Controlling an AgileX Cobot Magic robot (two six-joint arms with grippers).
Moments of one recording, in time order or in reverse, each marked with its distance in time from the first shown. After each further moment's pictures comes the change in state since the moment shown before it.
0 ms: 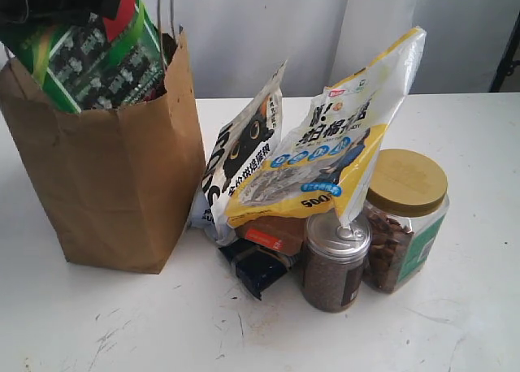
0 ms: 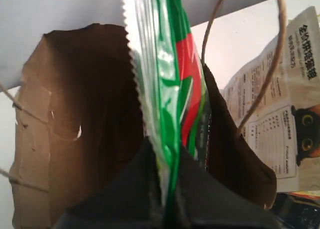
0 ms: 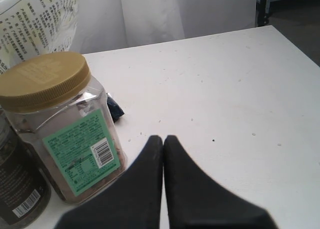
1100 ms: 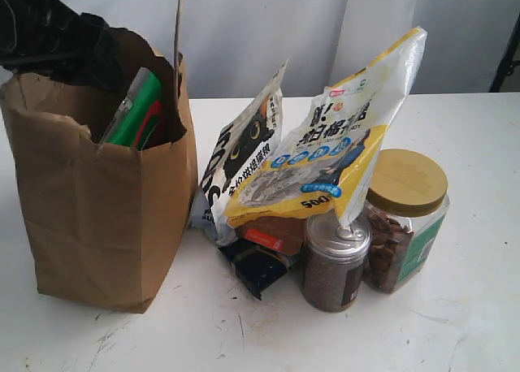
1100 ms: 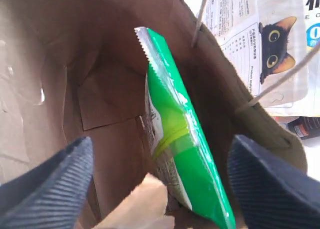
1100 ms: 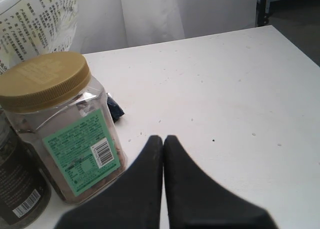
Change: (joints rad) left arm 0.000 -0.002 0.000 -0.149 0.219 0.077; right arm 0.000 0.000 0.000 0.000 0.000 0.000
